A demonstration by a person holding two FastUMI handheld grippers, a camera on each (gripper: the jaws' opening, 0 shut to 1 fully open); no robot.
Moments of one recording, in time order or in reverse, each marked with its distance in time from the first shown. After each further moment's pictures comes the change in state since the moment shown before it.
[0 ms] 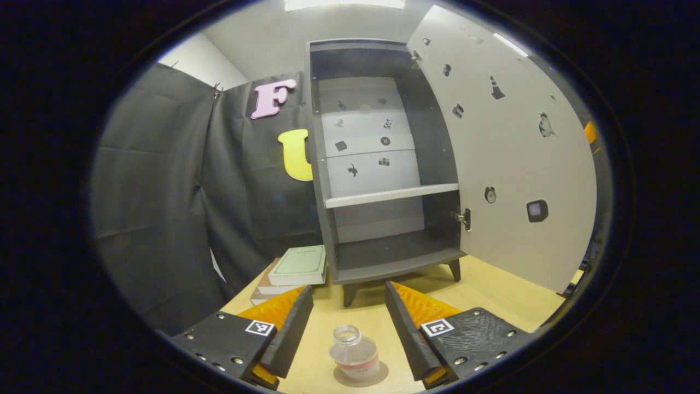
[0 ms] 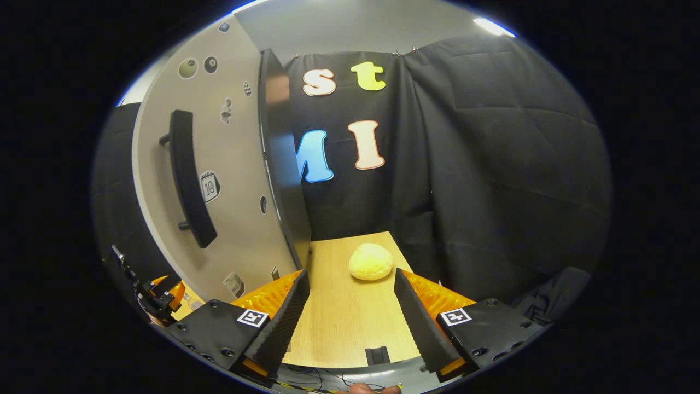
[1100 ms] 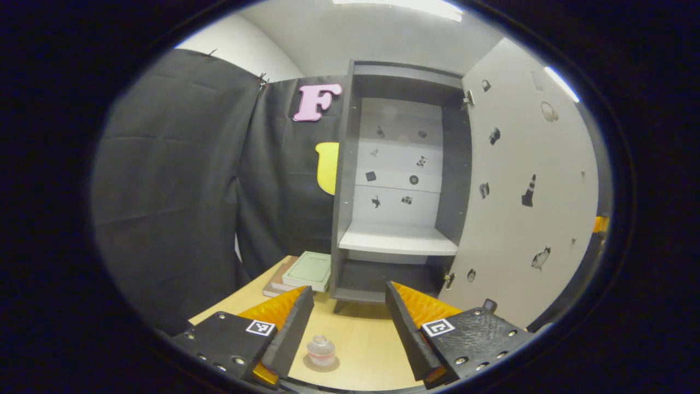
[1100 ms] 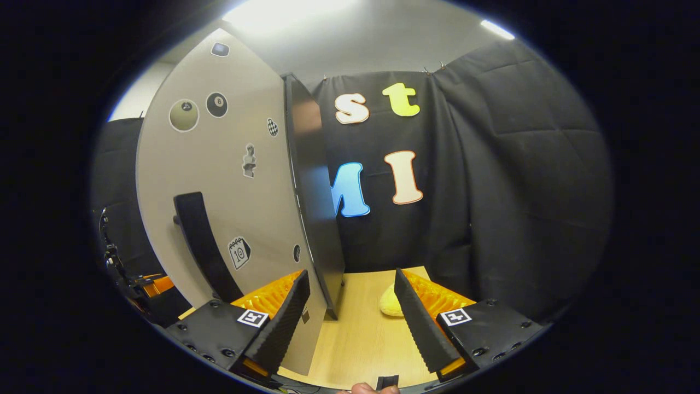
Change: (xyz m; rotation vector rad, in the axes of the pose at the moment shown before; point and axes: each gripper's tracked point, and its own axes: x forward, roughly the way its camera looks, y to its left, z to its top) left arm -0.059 -0.007 0.149 -0.259 0.050 0.100; right arm 0.011 0.035 0.049 -0.017 -0.144 0.186
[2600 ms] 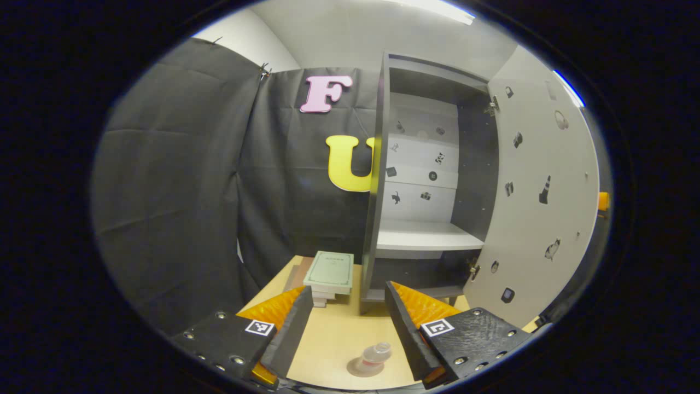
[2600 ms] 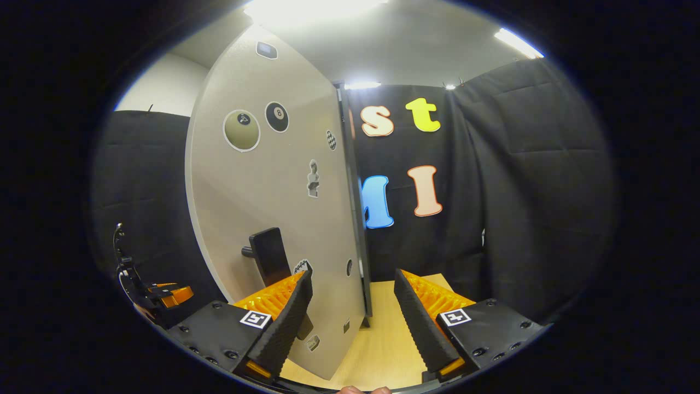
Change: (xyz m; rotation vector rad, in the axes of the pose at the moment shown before) left arm 0.034 0.133 -0.002 0.062 0.044 -0.025; right arm 0.012 0.059 0.007 -0.037 -0.025 0.014
